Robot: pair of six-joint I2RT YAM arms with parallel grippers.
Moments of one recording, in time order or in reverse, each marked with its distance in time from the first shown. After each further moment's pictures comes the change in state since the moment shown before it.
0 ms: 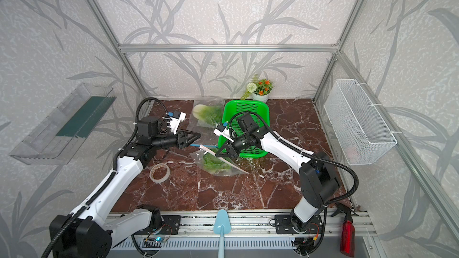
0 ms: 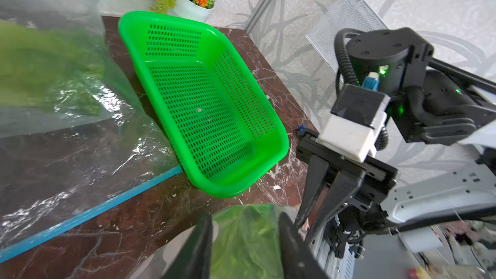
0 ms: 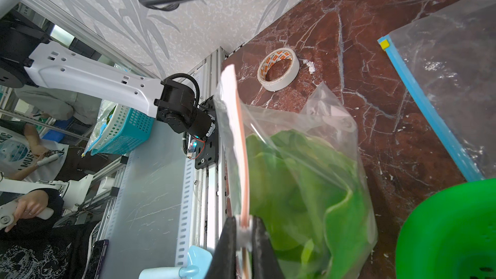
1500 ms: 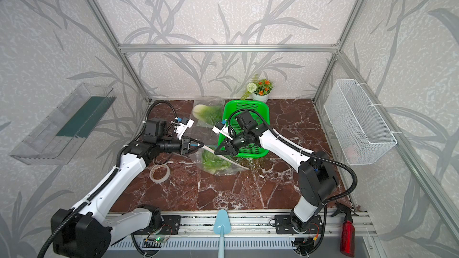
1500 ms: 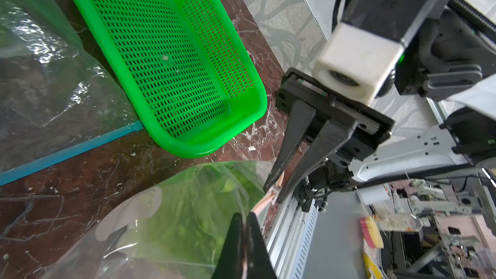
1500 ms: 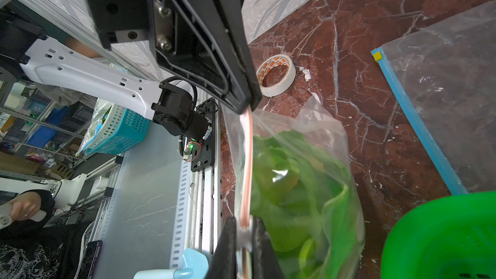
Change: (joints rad) left arm -0.060 0.026 0.014 -0.168 0.024 0.029; right arm 0.000 0.024 0.054 -0.038 0.018 -0.033
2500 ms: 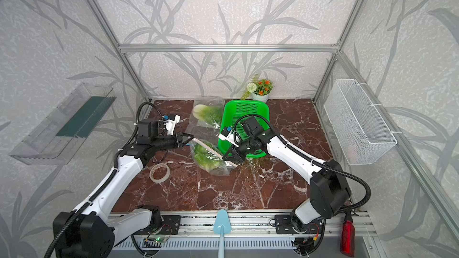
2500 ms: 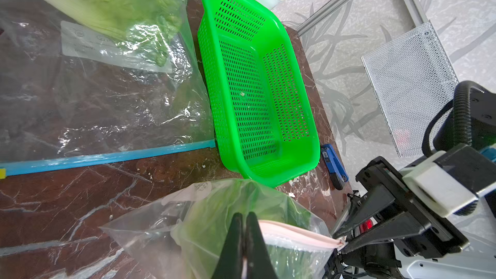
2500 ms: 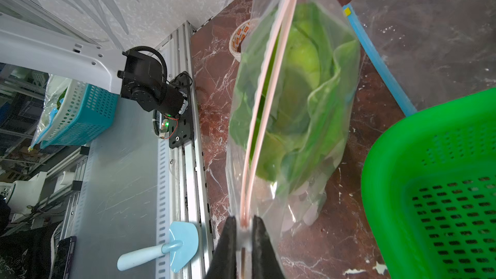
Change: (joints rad) left arm 0.121 -0.019 -0.055 0.111 -0.203 -0.187; right arm 0.000 -0.153 -0.131 -0.092 0.171 -0.037
